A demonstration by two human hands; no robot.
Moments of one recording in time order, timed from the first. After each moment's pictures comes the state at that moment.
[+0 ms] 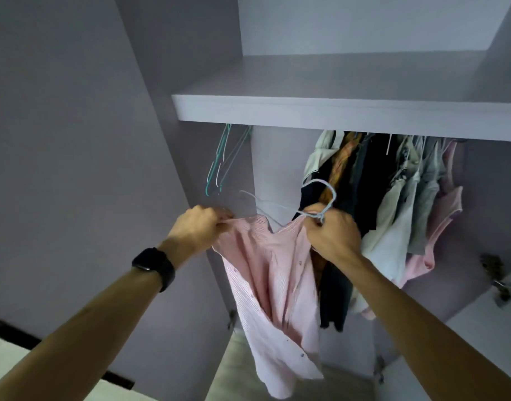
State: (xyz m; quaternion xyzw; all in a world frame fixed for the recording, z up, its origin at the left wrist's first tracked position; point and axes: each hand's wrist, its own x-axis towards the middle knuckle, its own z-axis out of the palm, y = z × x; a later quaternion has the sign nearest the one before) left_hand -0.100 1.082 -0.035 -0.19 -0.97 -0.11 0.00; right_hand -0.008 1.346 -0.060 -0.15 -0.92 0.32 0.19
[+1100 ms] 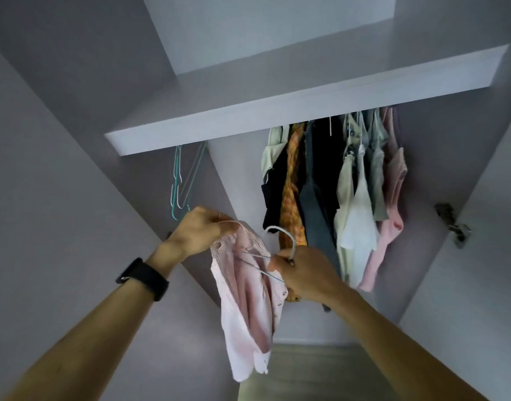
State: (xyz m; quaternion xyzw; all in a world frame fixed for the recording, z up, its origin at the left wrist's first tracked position) left_hand -0.088 1.161 0.003 -0.22 -0.93 -0.26 -0.13; right_hand 0.067 1.333 -0.075 -0.09 -0.88 0.47 0.03
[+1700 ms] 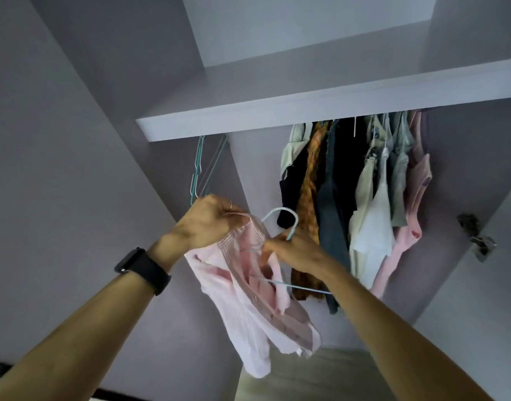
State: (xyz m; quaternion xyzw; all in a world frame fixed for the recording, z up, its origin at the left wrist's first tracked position) left_hand -0.055 1.141 0.033 -0.28 -0.93 -0.23 -0.06; right_hand 0.034 1.318 -0.045 -0.05 -0.83 0.55 -0.06
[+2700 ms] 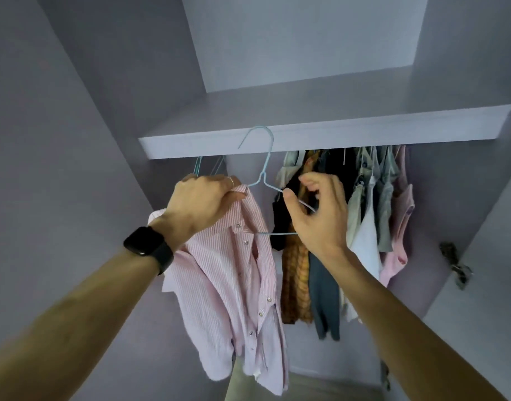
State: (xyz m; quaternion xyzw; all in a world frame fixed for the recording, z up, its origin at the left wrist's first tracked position) left_hand -0.060 1.163 0.079 -0.35 -0.92 0.04 0.16; right_hand 0.020 1.363 -0.014 -0.05 -0.76 0.38 0.52
